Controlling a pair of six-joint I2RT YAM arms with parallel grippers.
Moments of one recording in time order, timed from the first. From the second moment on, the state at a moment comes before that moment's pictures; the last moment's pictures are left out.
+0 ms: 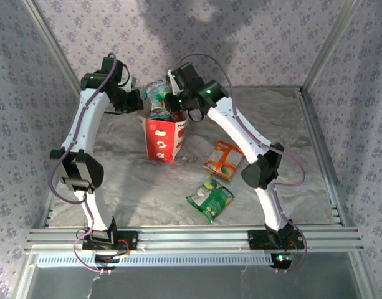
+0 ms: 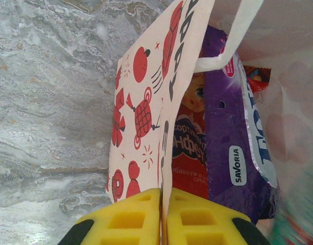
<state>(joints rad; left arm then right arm) -0.16 1.86 2.05 -1.26 0.28 -0.31 0.73 2.17 2.49 -1.06 -0.05 0.31</state>
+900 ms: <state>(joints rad) -0.16 1.86 2.04 -1.25 0.33 -0.30 0.70 2.26 2.51 -1.11 -0.12 0.33</state>
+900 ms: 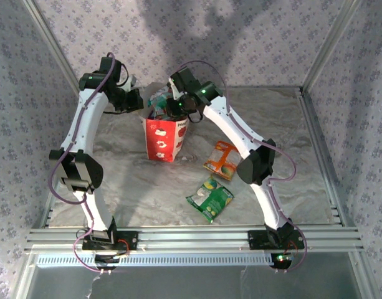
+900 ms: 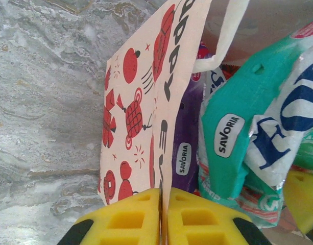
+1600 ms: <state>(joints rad) -0.15 1.84 2.00 -1.21 0.37 -0.30 0.70 2.37 2.61 -1.14 -0.18 0.36</state>
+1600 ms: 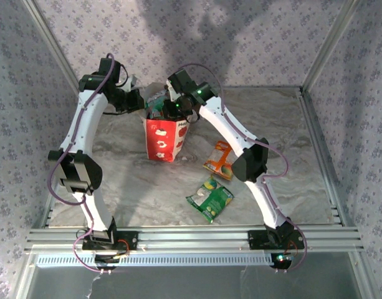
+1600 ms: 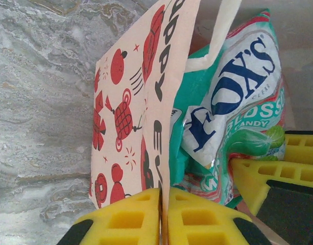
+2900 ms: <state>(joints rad) -0.15 1.83 1.99 -1.21 0.36 -0.30 0.76 2.23 2.68 -1.22 0.01 0.31</state>
